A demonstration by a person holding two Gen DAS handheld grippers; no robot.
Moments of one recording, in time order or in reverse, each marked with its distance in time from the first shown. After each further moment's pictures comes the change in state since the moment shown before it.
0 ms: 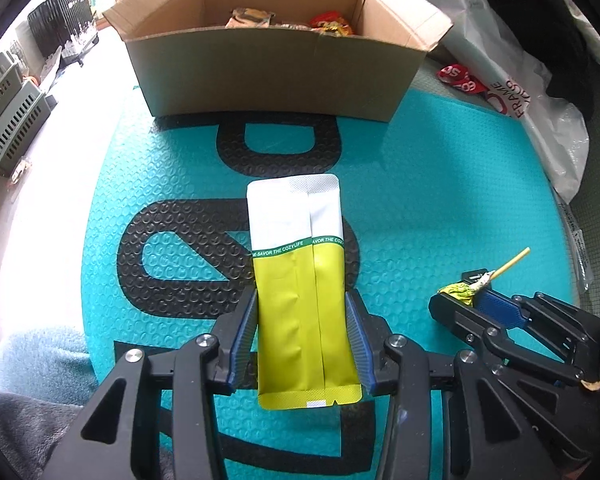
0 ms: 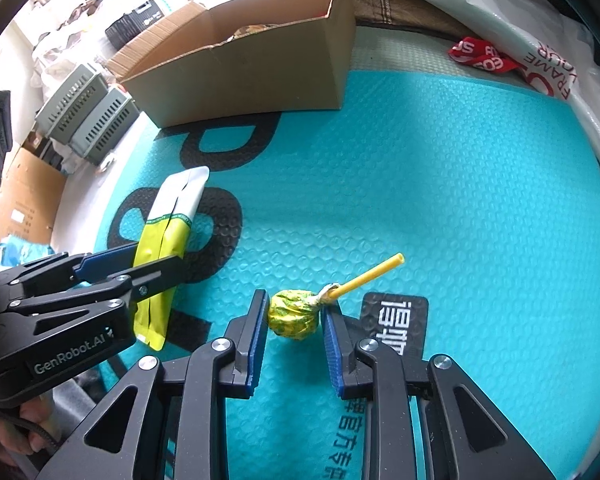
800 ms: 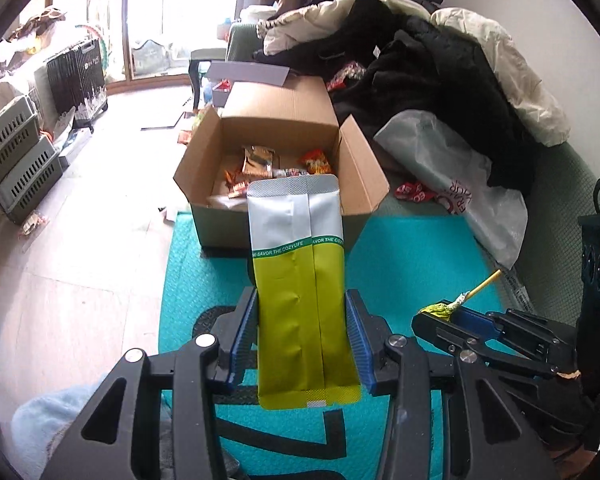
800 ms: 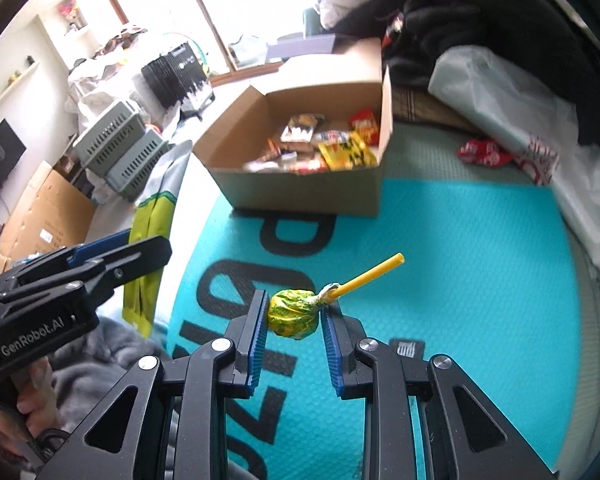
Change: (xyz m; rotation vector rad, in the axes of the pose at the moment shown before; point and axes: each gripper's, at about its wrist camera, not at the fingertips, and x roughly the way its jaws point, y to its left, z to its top) left arm -0.161 0.015 0.028 0.008 -0.315 -0.053; right arm -0.108 0.052 0.035 -0.053 -0.188 0.057
